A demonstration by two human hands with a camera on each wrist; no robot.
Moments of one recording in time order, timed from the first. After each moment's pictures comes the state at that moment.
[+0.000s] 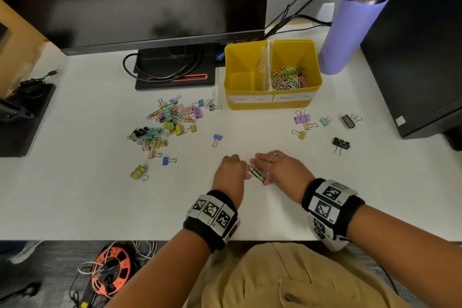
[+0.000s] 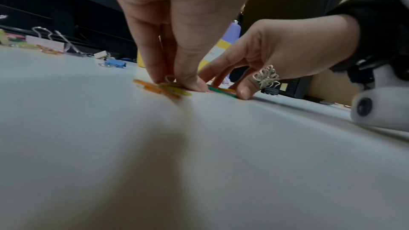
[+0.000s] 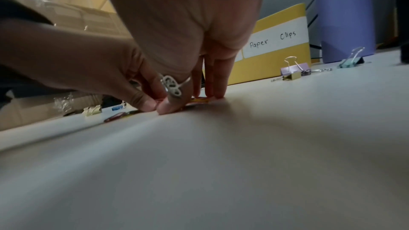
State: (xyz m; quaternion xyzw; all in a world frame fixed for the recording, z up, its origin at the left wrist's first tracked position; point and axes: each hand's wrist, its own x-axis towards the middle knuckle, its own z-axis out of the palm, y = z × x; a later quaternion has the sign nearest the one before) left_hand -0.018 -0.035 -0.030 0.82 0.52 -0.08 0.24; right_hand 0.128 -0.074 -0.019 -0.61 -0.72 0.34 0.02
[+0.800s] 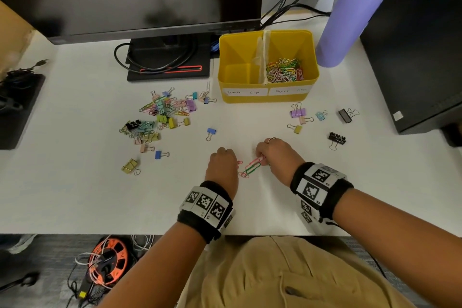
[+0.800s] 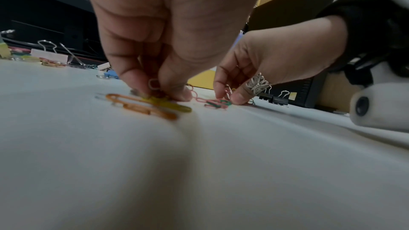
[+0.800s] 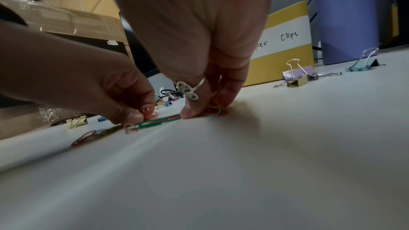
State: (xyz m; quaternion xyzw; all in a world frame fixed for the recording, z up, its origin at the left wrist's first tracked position) left_hand -0.012 -0.033 -0.033 0.78 0.58 -0.09 0.21; right_hand 0.133 -0.053 -0.023 -0.64 -0.71 0.29 0.01
